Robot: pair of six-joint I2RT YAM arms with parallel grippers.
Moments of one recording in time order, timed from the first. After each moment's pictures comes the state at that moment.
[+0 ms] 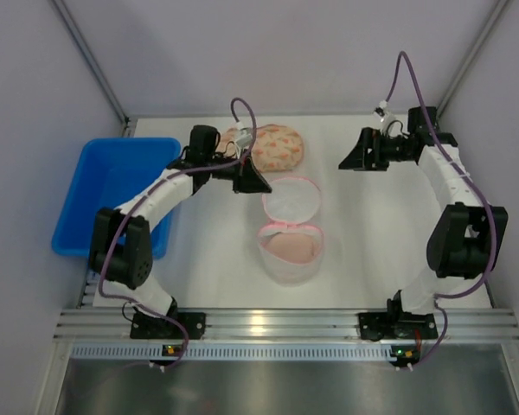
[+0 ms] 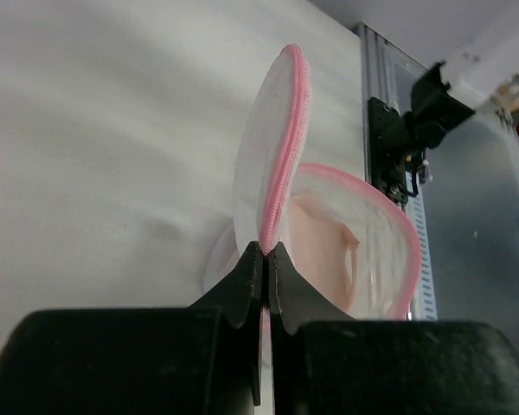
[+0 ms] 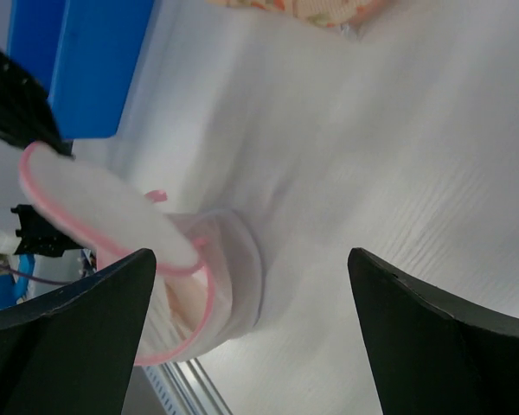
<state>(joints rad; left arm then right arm) -0.32 1.72 1.24 -0.15 1.16 -0.02 -0.03 1.63 1.36 -0.70 -0.92 0.00</state>
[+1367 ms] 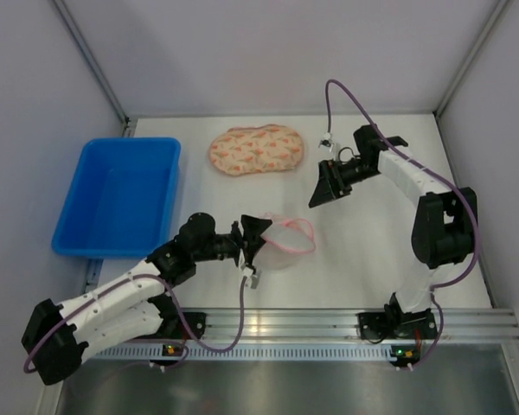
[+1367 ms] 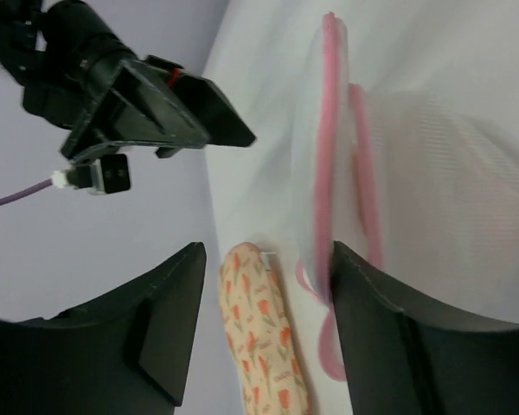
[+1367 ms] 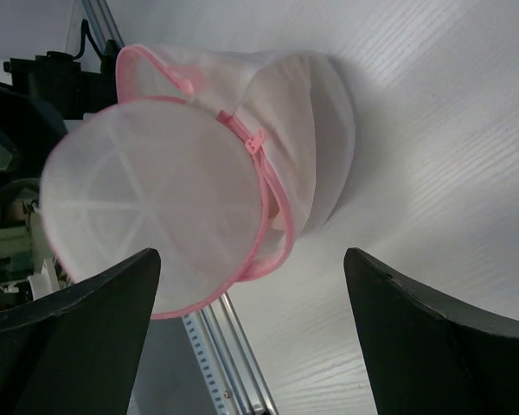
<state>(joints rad) -0.80 0.90 0.51 0.12 0.51 1.33 0.23 1.78 1.41 -0.94 -0.99 -0.26</state>
